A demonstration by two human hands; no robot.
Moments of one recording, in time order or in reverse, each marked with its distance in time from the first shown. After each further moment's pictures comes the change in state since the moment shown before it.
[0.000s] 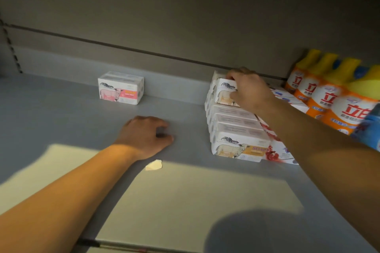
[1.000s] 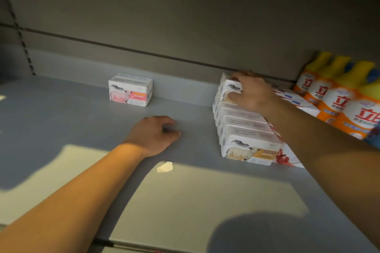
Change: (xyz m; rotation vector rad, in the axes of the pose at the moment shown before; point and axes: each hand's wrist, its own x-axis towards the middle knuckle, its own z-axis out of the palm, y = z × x) left_hand 0.002 -0.003 -0.008 -0.216 -0.019 -0.070; right_hand 0.008 -0.008 0.007 0.049 -0.008 0.038
